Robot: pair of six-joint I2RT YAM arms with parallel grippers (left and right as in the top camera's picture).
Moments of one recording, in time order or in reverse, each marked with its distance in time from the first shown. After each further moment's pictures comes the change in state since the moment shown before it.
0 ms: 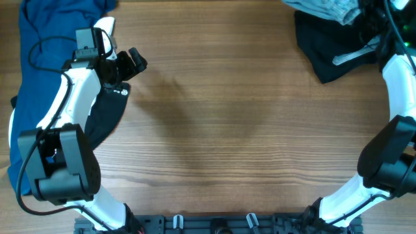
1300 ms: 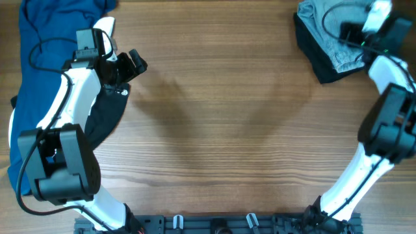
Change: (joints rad) left arm 0.000 0.000 0.000 -0.026 -0.003 0.000; right arm -0.037 0.355 0.022 -0.021 0.334 -1.055
